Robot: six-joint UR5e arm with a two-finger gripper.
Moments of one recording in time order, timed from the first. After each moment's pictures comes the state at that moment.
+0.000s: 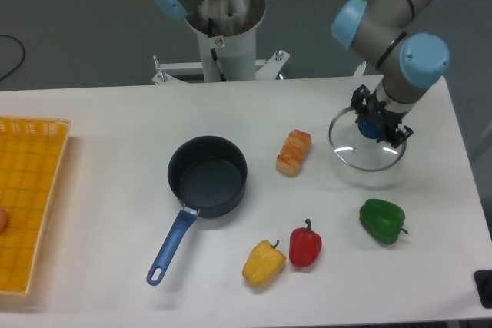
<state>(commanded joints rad) 2.88 -2.00 -1.68 -1.15 1.66 1.67</state>
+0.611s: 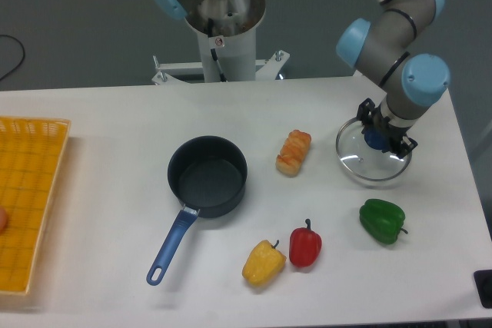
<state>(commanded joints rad) 2.88 -2.06 -1.68 -1.08 1.66 1.67</state>
